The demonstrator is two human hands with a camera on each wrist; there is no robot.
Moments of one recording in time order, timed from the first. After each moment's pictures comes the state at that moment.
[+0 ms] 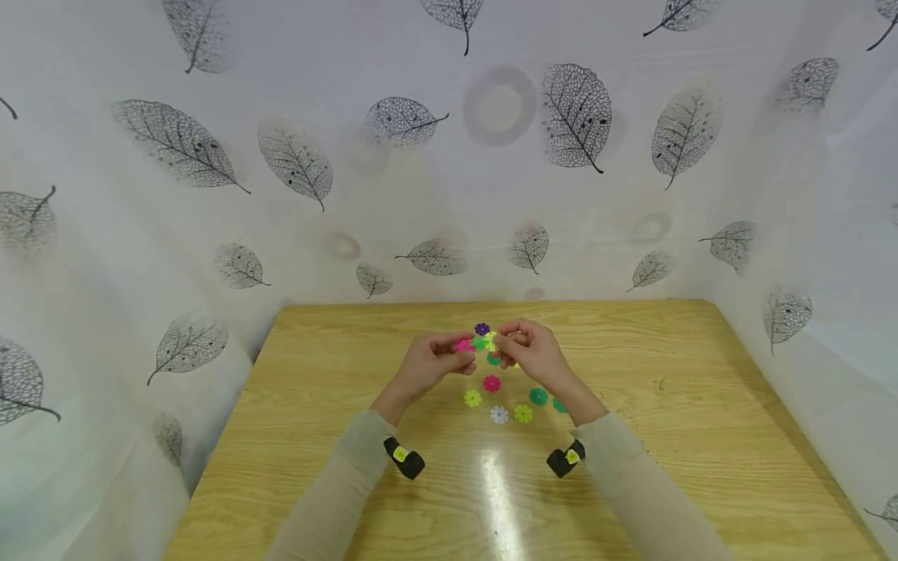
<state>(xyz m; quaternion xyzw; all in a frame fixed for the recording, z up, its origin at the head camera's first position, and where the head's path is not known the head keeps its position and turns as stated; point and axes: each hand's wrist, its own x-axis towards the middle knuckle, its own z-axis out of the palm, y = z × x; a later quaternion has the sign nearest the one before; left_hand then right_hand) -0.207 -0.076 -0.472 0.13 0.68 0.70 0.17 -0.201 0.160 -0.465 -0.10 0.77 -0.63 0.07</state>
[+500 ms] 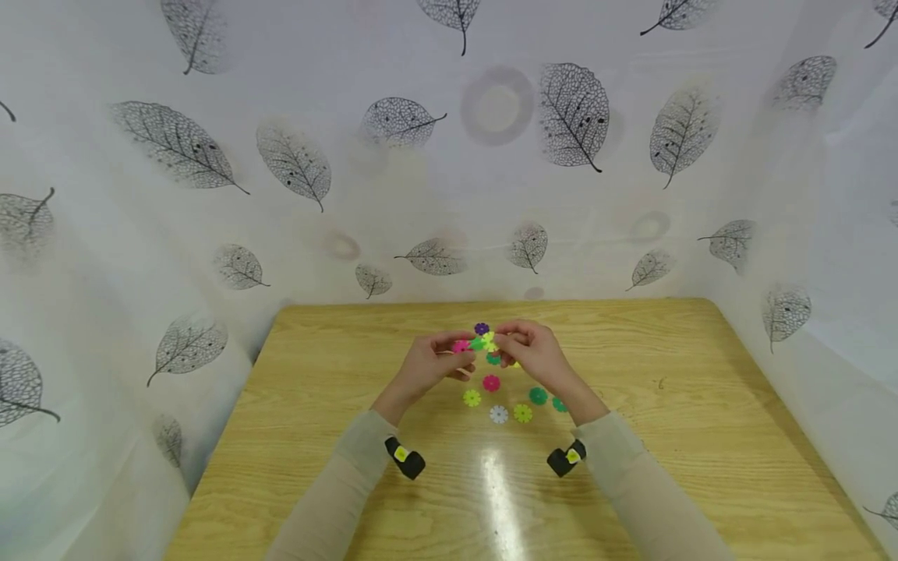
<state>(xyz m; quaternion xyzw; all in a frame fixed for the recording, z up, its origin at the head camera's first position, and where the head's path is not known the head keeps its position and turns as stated) -0.205 -0.073 -0.471 0.13 0.69 0.69 0.17 -0.200 0.163 -0.462 -0.10 0.77 -0.63 0.08</state>
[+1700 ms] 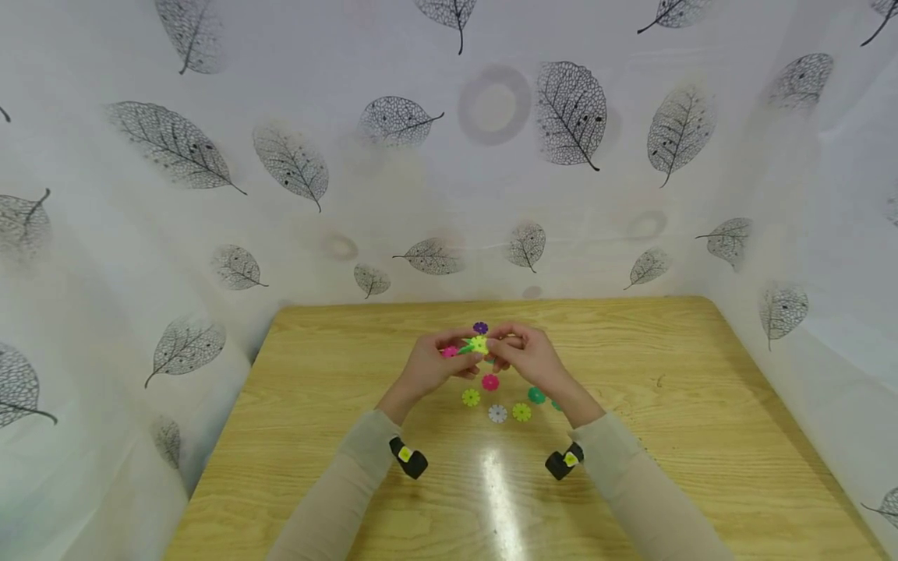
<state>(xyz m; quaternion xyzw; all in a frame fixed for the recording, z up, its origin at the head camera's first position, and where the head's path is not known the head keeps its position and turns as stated) -0.205 -0.064 -0.471 0.14 0.69 0.69 0.16 -0.195 0.157 -0.464 -0.10 0.75 -0.64 0.10</state>
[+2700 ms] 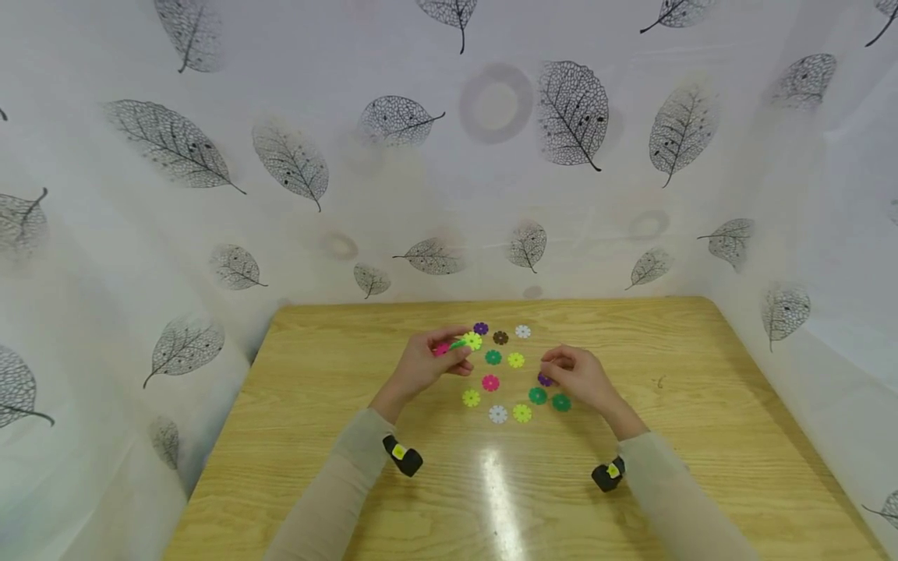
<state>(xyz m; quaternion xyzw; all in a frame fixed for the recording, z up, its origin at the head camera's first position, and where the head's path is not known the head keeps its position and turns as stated) -0.213 -0.077 -0.477 0.16 0.67 0.71 0.16 -0.185 0.238 -0.514 -0.06 0.88 -0.48 0.05</state>
